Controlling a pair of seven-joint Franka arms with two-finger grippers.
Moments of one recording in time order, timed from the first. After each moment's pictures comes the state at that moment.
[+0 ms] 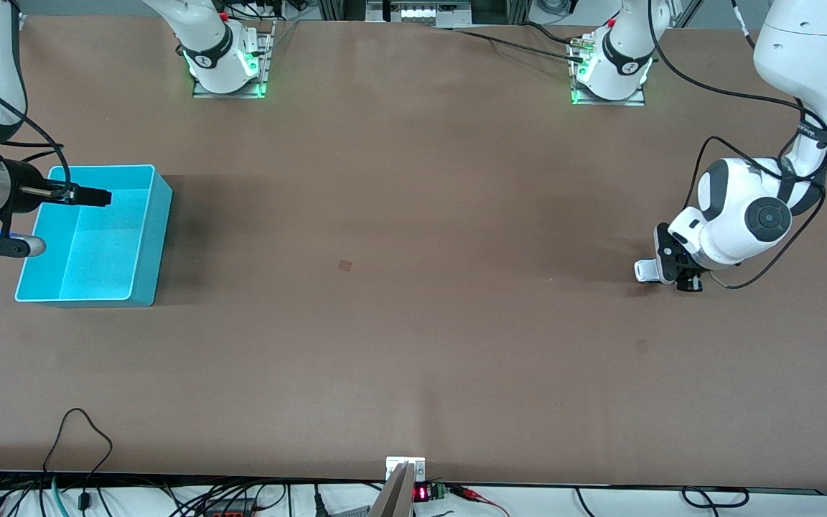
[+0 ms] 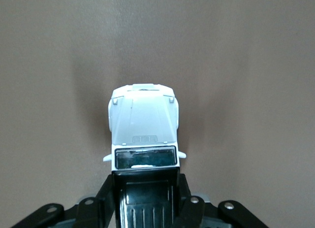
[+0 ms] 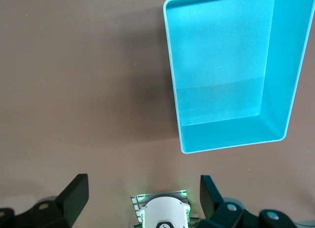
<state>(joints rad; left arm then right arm) 0.17 0.45 -0.05 -2.14 0.18 2.52 1.51 0.04 0.25 -0.10 -1.51 0.01 1.39 0.08</state>
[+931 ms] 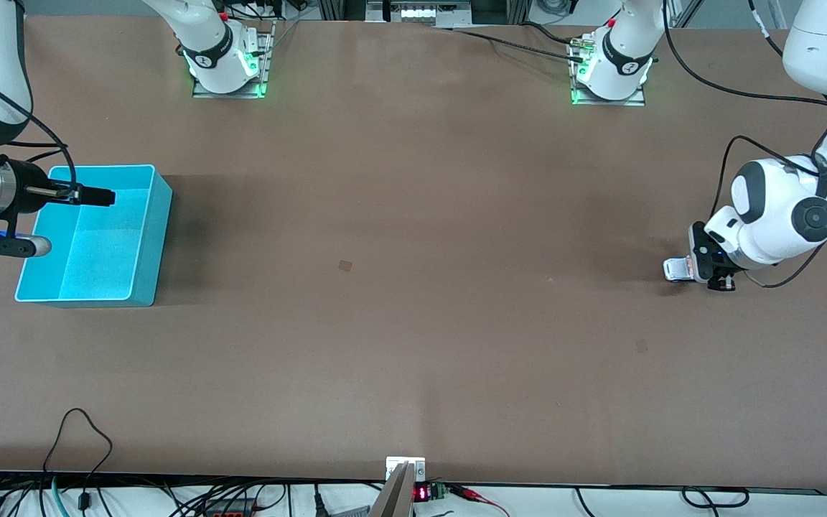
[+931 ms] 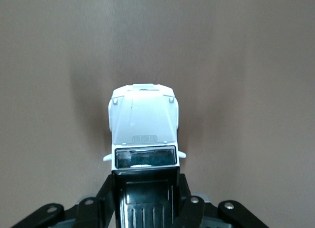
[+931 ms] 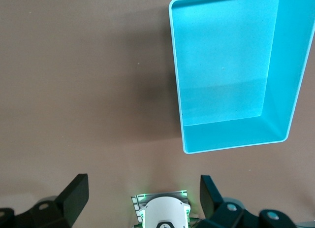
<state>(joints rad) 0.31 0.47 -0.06 -2.10 0.18 2.51 1.66 0.05 0.25 -0.10 -1.51 0.01 1.39 0.08</state>
